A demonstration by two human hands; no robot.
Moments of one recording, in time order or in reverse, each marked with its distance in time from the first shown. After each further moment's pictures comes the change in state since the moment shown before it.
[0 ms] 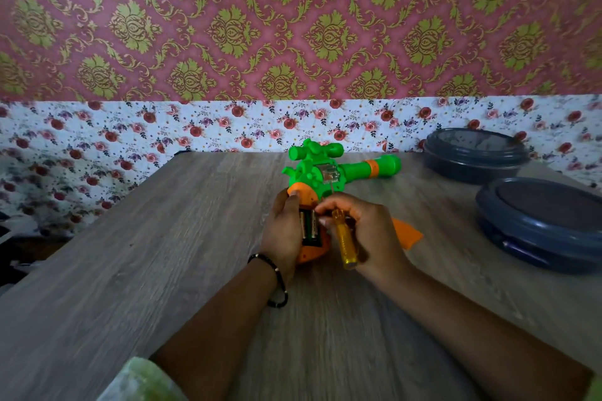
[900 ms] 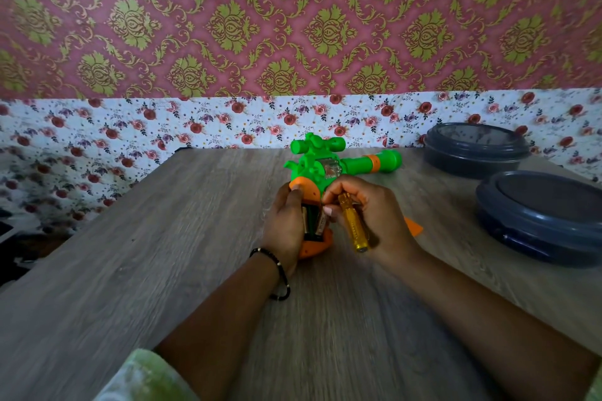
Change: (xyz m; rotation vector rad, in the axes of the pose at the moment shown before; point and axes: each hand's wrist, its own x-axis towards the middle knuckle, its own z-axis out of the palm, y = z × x) left_hand 0.006 -0.008 -0.002 -0.030 -0.048 -0.016; right_hand 0.010 -0.007 -0.012 0.048 -0.053 -0.014
